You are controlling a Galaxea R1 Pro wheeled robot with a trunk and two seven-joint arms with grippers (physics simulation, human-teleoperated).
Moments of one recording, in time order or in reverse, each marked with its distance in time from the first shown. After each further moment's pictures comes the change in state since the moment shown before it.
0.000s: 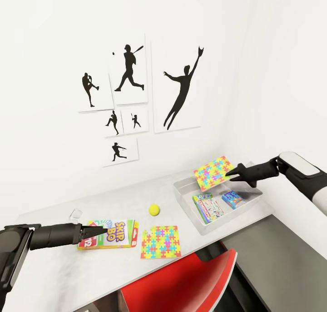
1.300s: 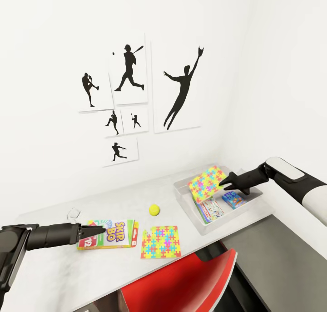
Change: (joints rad) left arm 0.000 0.003 0.016 0.000 -0.007 0.000 -0.059; right arm 0.003 0.040 0.147 0.009 -0.036 0.000 0.000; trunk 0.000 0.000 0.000
